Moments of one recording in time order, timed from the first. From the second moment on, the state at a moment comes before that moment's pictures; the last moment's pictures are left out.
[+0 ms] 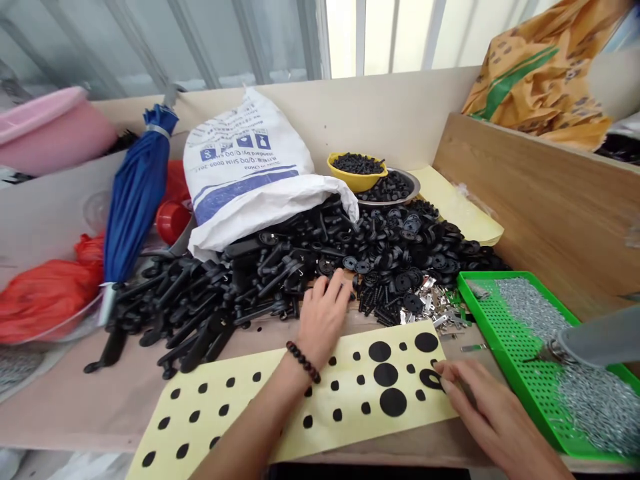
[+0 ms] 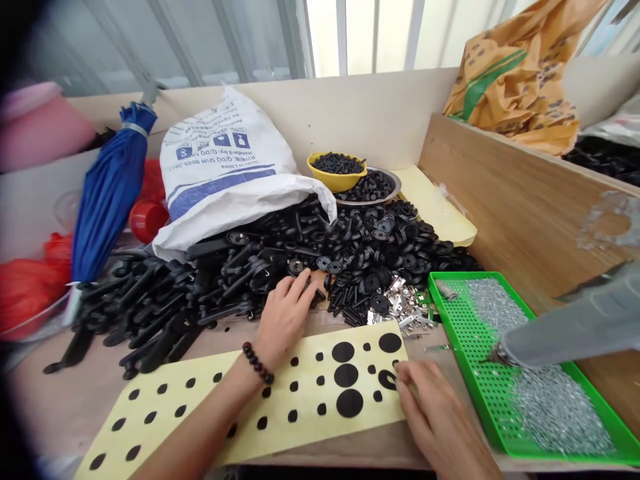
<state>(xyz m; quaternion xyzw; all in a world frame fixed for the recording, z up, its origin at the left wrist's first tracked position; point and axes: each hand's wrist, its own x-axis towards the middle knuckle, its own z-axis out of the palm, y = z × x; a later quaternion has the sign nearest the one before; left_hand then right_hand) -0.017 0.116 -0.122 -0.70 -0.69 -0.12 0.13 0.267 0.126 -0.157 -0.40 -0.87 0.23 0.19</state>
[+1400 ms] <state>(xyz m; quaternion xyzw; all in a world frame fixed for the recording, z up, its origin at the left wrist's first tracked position) 0.028 0.100 -0.112 -0.65 -0.67 -0.20 -0.30 0.239 0.118 -0.150 -0.45 -0.55 0.62 0.34</state>
